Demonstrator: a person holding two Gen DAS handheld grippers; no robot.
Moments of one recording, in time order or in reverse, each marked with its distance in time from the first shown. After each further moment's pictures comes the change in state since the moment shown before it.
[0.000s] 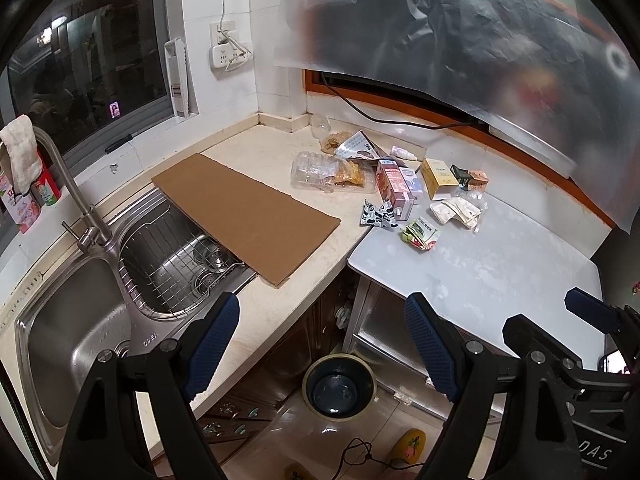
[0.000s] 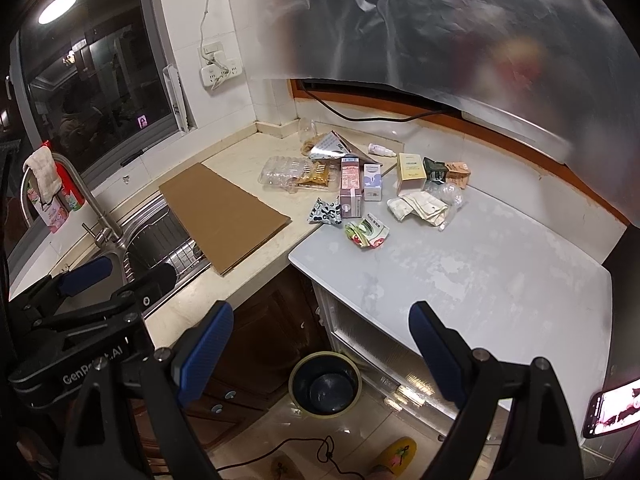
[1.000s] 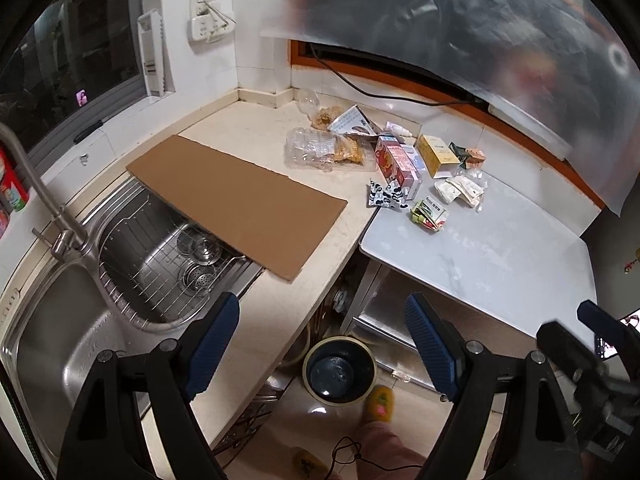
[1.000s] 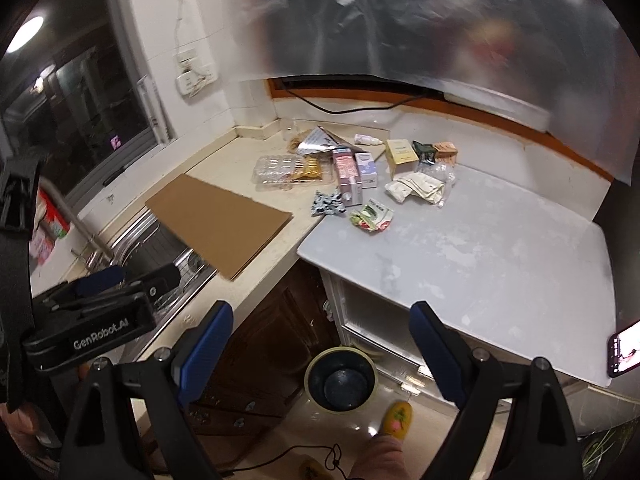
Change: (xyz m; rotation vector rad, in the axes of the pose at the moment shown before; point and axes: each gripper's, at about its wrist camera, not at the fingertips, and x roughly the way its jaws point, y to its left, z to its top) left arm 0.051 0.053 0.018 0.043 0.102 -0.113; right arm 0.014 0.027 -0.002 0.161 0.008 -0.053
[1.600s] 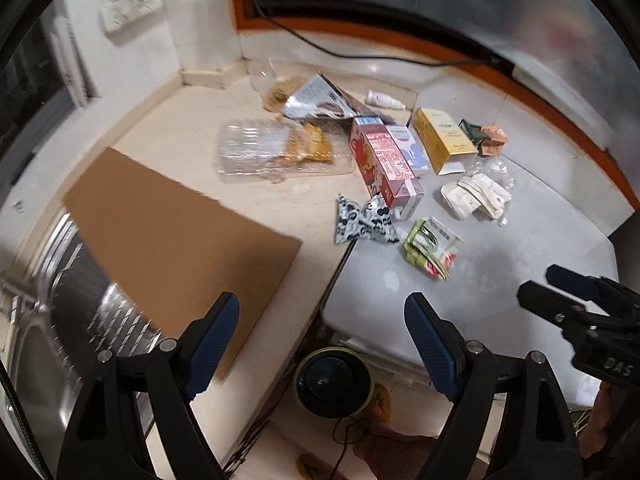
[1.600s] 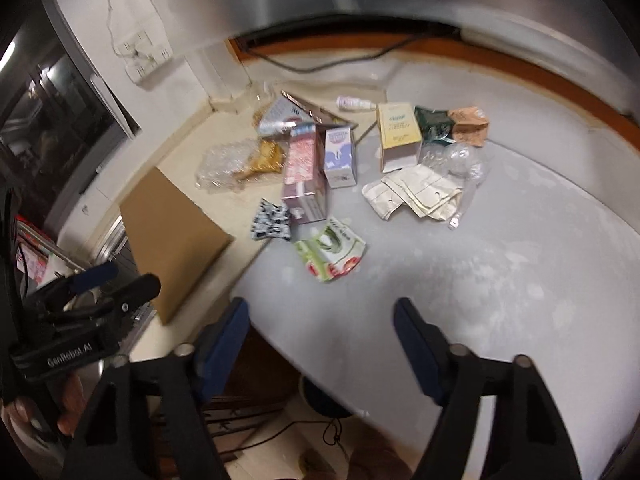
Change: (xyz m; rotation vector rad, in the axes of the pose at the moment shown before) left arm 0.165 -0.072 0.100 0.070 0.156 -0.006; right arm 0.176 -0.108 0.098 -0.022 0.237 0.129
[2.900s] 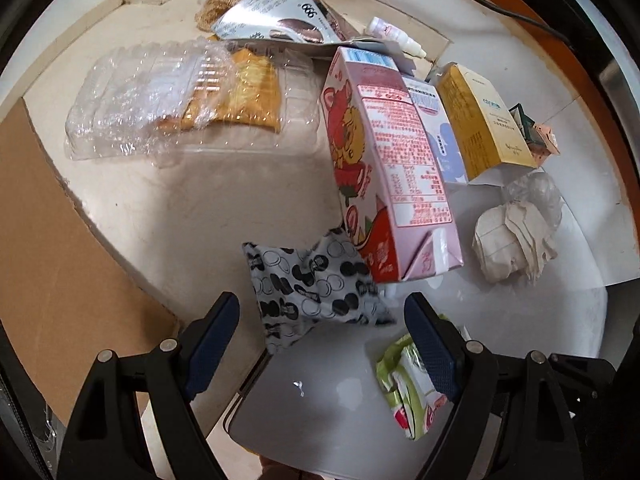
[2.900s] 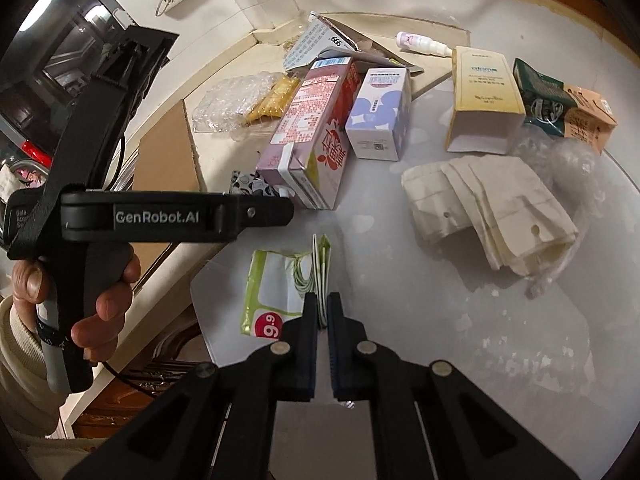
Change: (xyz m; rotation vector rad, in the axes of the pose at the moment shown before) left arm 0.162 -0.035 0.072 -0.129 0.270 -0.098; right arm 0.096 -0.027 0.034 -0.185 0.167 0.206
